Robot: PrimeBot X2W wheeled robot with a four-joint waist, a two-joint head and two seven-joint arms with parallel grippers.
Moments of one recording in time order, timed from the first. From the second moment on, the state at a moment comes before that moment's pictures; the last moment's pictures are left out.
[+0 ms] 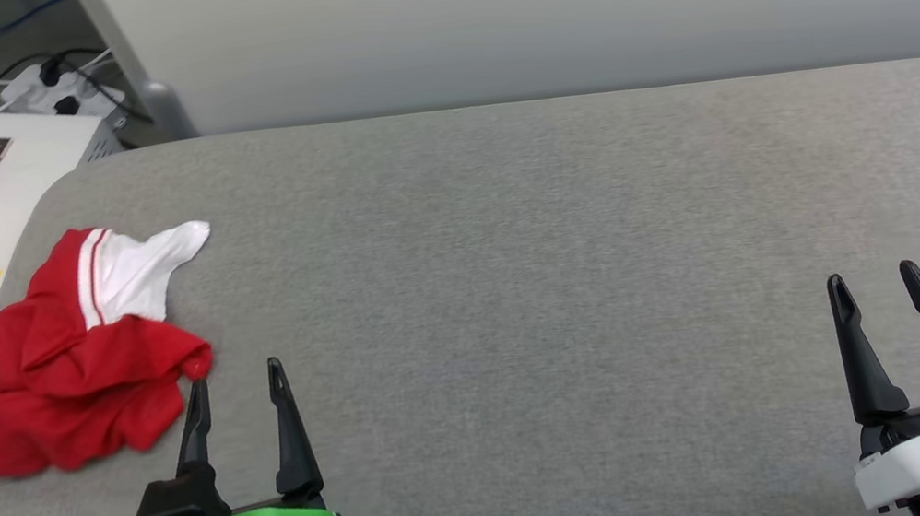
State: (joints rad) left arm -0.01 0.05 -0.07 0.06 -0.15 0.05 -0.26; right arm 0.08 -0.05 -0.04 -0.05 0.18 0.13 -0.25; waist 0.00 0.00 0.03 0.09
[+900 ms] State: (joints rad) left arm -0.03 0.05 0.00 0.07 -0.20 0.07 -0.26; right arm 0.06 -0.05 -0.01 -0.07 0.15 0.13 -0.25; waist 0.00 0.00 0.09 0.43
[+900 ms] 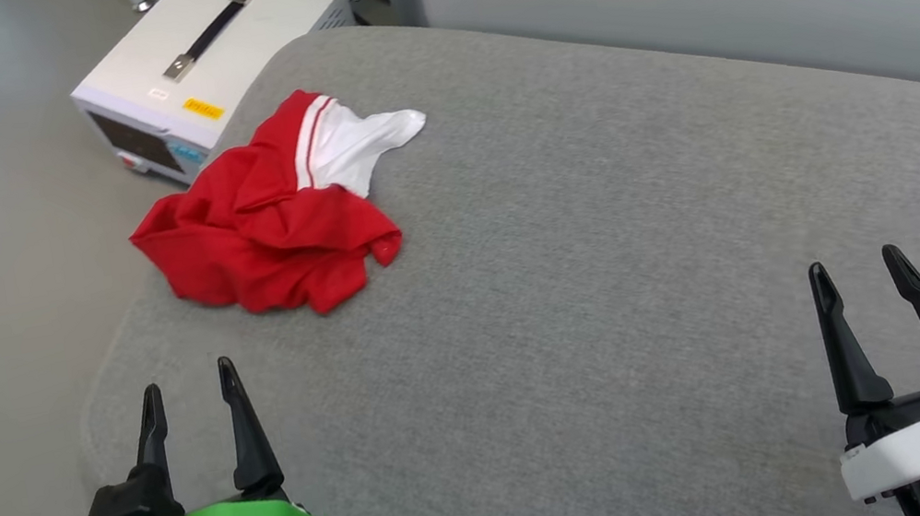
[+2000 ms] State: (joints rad) left arm -0.71 0.35 0.10 0.35 -0.31 -0.13 -0.26; right arm -0.09 -0.05 0.01 -0.11 0.04 0.13 -0.25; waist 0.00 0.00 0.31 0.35
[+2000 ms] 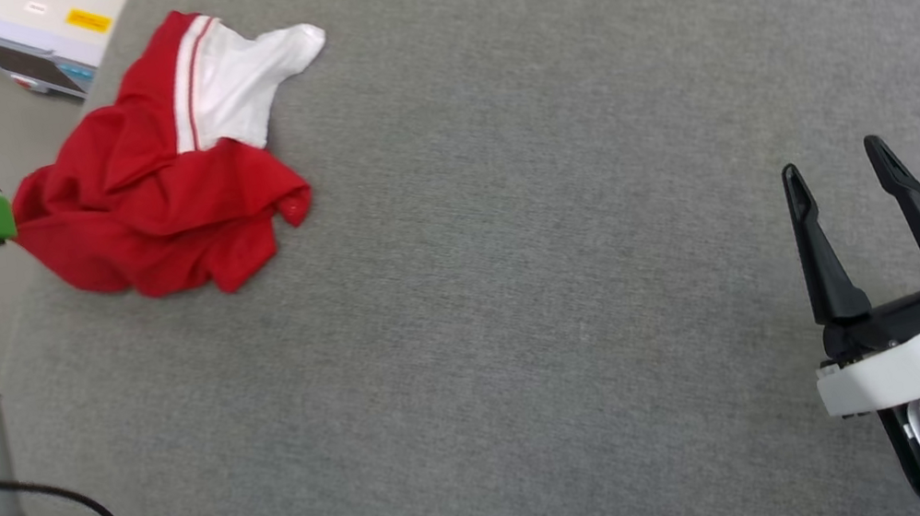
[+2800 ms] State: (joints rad) left arm -1.05 0.80 -0.61 0.49 -0.93 -0.13 0.63; right arm -0.15 -0.05 -0.01 -0.15 0.01 0.13 -0.25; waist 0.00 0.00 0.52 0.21
